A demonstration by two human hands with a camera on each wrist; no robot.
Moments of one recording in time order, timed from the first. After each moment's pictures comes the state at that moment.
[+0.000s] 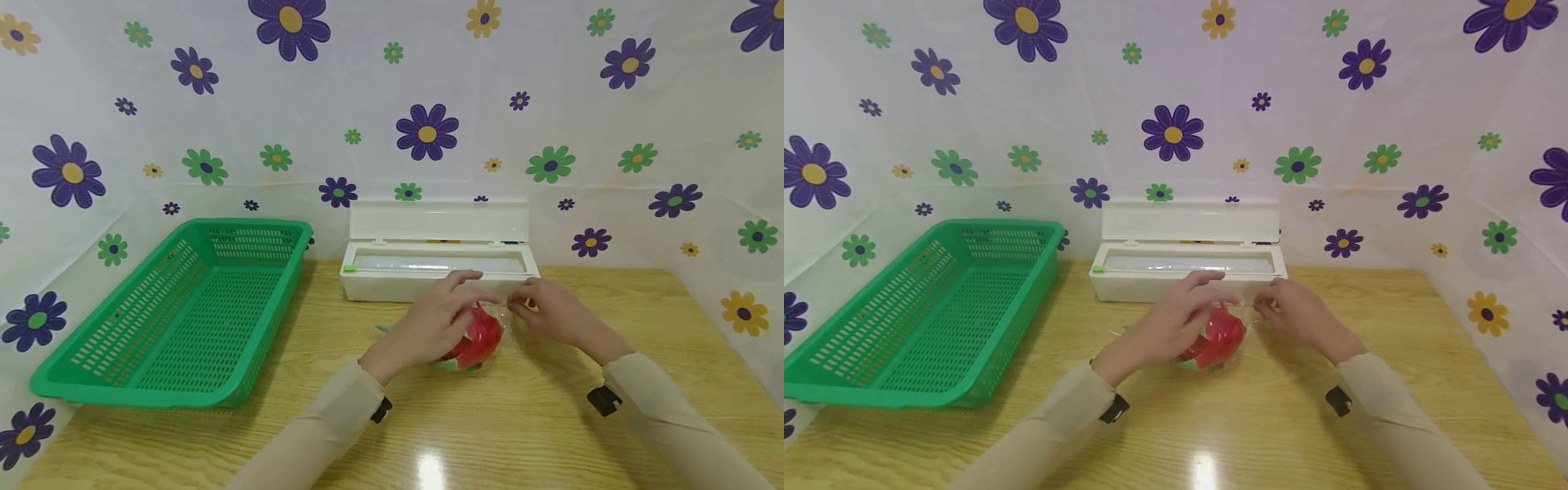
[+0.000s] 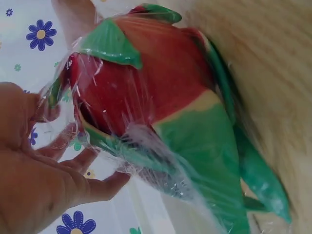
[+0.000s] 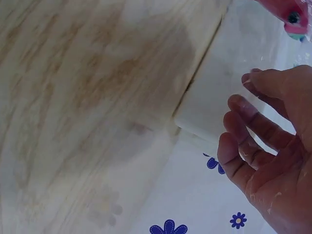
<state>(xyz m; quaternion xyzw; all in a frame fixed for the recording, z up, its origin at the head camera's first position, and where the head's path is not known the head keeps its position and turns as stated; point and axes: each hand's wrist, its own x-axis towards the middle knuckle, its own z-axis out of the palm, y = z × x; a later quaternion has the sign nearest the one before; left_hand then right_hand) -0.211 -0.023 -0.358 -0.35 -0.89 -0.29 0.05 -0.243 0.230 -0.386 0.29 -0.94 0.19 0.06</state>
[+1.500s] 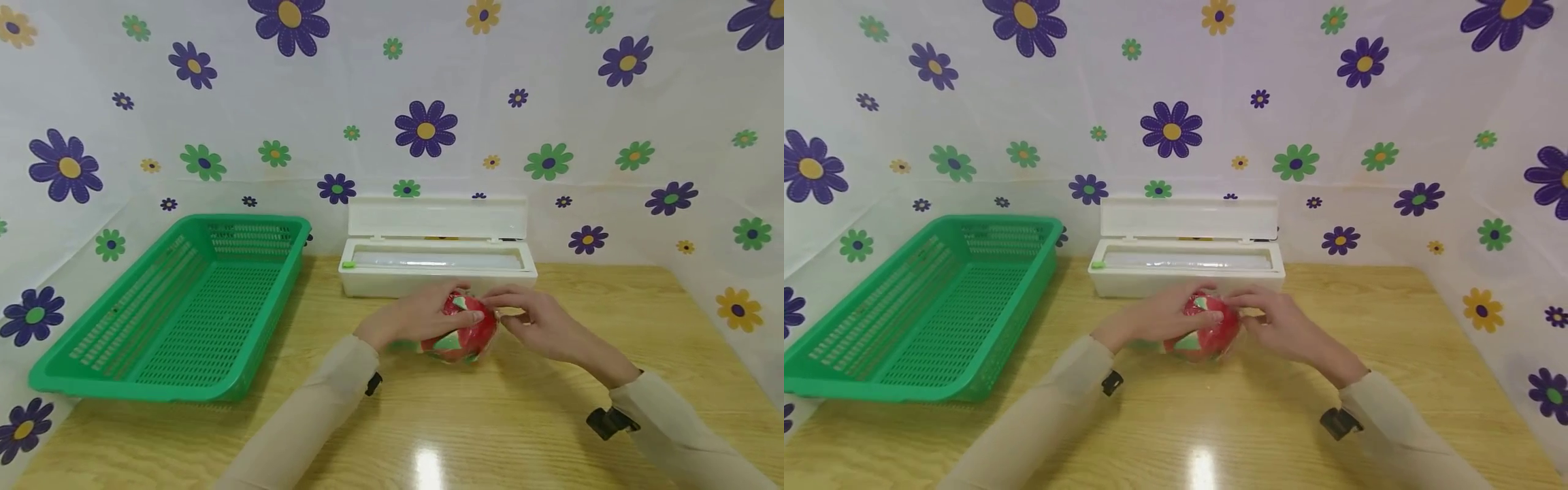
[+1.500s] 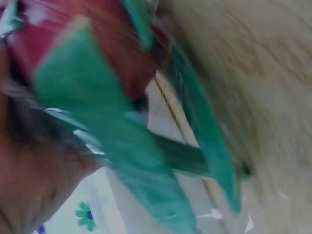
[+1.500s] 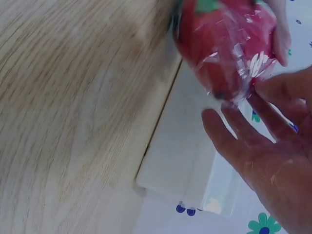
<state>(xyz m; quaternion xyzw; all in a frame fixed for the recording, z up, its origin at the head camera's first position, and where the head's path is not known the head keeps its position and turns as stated) -0.251 -0.036 -0.380 -0.33 -0.89 -0.29 -0.16 -0.197 0.205 -0.366 0.29 -0.87 0.39 0.00</state>
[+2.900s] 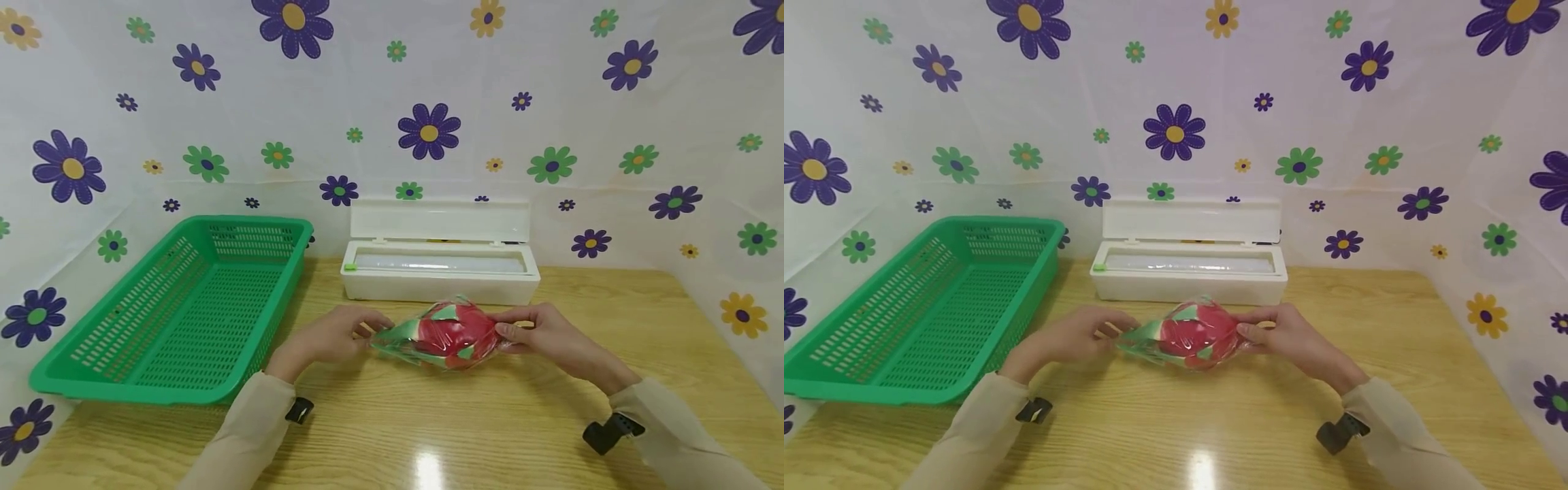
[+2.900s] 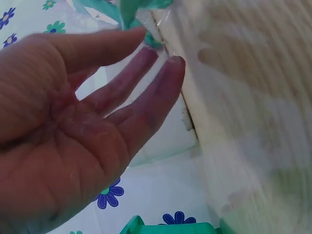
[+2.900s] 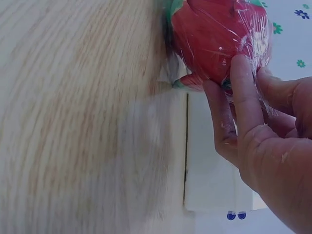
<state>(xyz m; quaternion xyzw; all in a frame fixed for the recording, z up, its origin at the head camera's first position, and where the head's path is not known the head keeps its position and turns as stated) -0.223 -0.159 -0.381 -0.32 -0.90 -0.28 -0.14 -0.200 0.212 -0.384 0.10 -0.78 0.58 -0.21</state>
